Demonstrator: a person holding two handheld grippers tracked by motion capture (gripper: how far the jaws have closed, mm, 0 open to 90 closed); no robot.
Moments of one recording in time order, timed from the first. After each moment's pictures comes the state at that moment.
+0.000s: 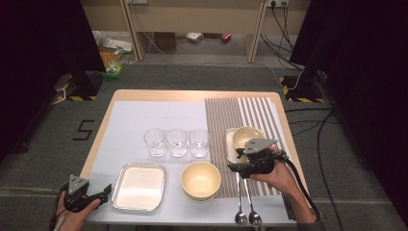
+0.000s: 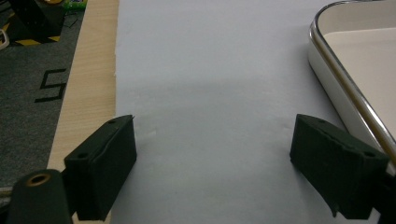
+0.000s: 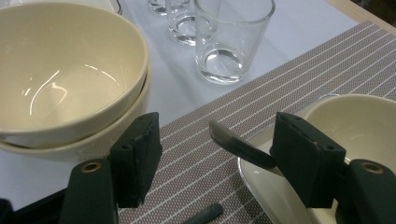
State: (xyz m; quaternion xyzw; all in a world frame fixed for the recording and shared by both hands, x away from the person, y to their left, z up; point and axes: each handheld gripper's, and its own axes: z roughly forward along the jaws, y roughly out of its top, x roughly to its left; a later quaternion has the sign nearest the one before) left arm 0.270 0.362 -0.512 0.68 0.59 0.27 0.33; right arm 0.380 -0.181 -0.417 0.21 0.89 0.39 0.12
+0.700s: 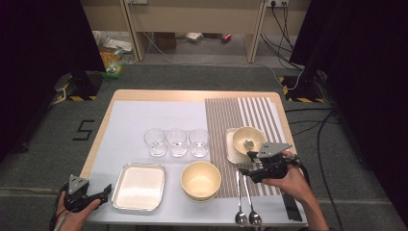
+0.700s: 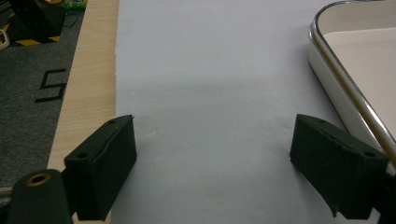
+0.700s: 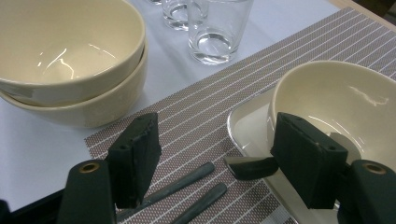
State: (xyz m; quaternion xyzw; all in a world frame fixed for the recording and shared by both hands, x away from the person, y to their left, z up) left arm 0.270 0.362 -0.512 0.68 0.59 0.27 0.33; right arm 0.367 -0.212 -0.413 0.23 0.88 0.39 0.13
